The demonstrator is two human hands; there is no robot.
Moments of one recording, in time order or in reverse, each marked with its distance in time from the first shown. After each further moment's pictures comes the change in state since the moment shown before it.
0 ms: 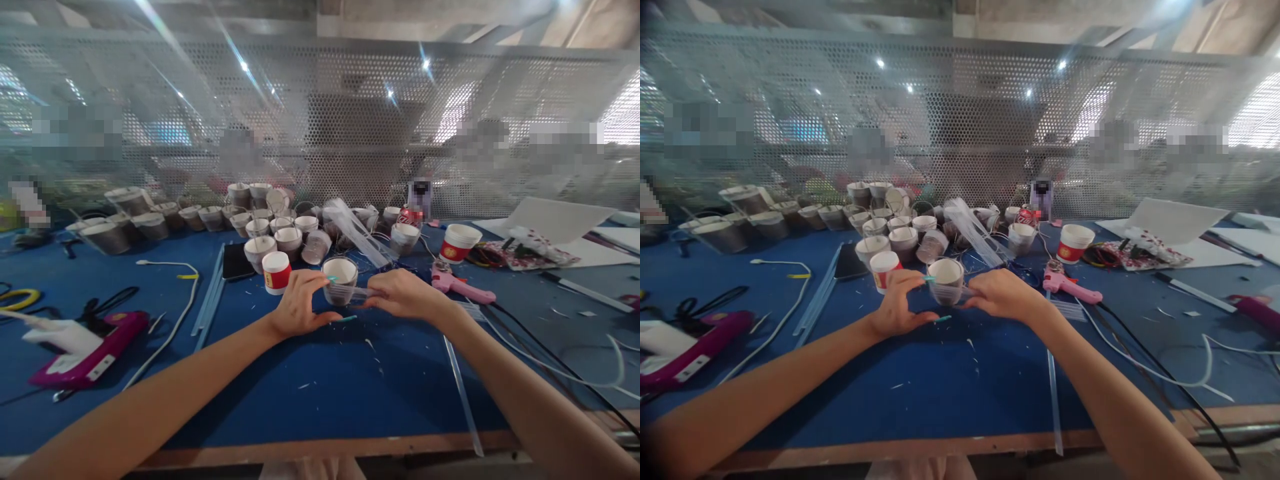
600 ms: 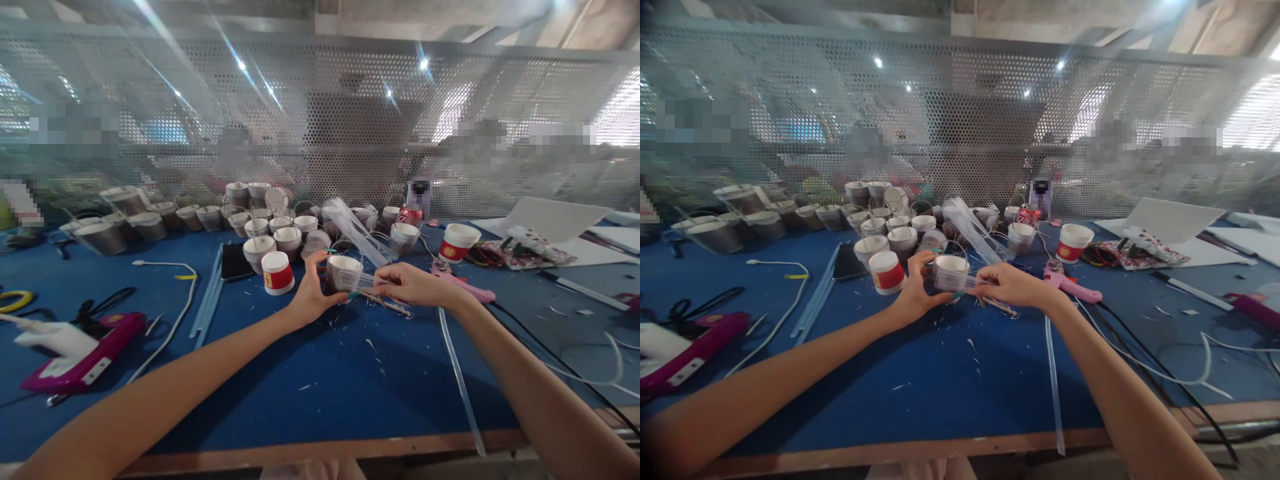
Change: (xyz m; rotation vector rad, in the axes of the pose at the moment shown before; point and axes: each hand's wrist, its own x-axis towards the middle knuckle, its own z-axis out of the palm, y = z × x) left_hand 0.000 -0.002 0.037 -0.549 -0.142 -0.758; right_hand -0.001 0.008 -0.018 0.590 -0.134 0.258
